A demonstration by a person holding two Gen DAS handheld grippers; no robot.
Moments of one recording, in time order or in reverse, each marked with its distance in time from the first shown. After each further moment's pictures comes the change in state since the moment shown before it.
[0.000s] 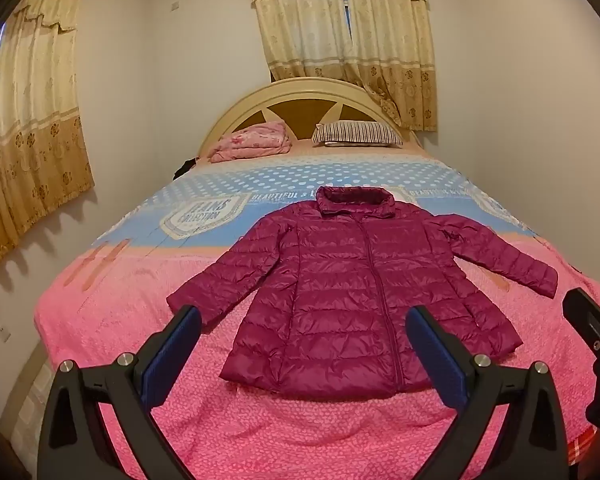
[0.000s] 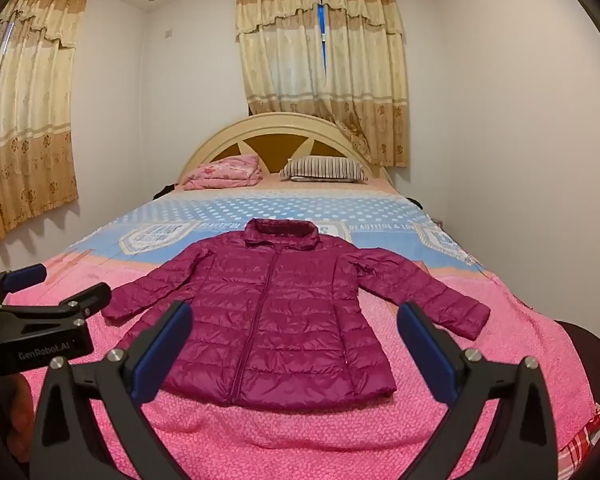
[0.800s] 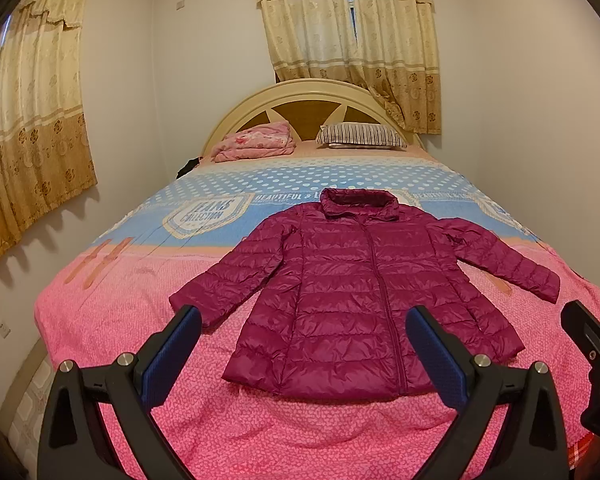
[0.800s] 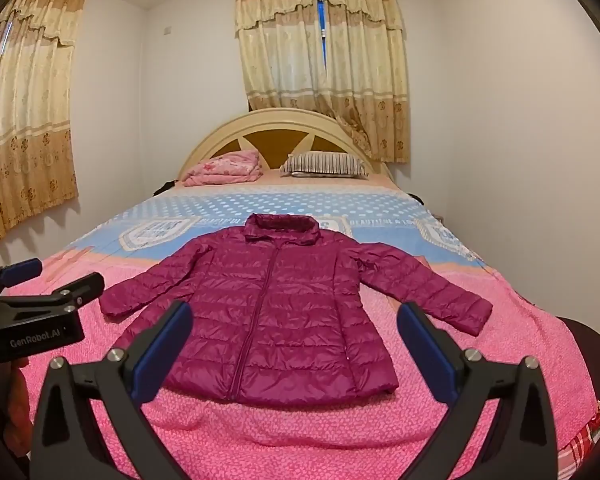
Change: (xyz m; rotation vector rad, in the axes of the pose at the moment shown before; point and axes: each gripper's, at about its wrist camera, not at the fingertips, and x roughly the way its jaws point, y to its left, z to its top) left arm 0.002 0.004 0.000 -0.008 -0.007 0.011; right arm 0.003 0.002 -0.002 0.004 0.010 0.004
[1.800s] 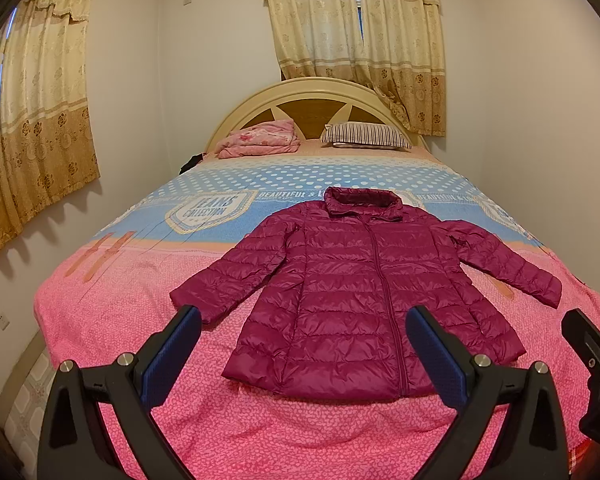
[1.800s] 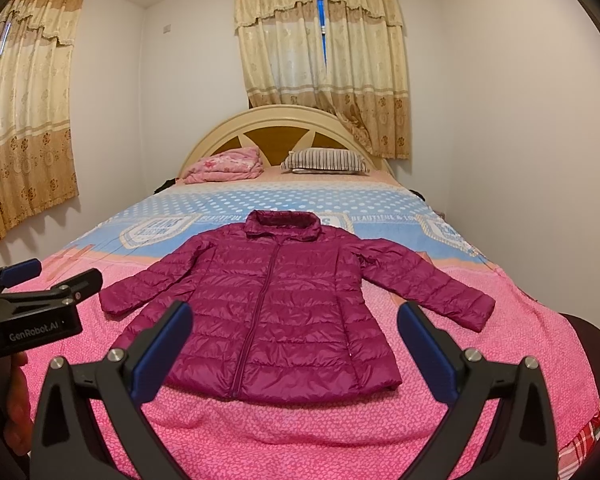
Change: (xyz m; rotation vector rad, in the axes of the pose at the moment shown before) left arm 0.005 0.004 -0.002 -0.019 0.004 0.007; right arm 0.002 -0.002 -0.001 0.006 0.008 0.002
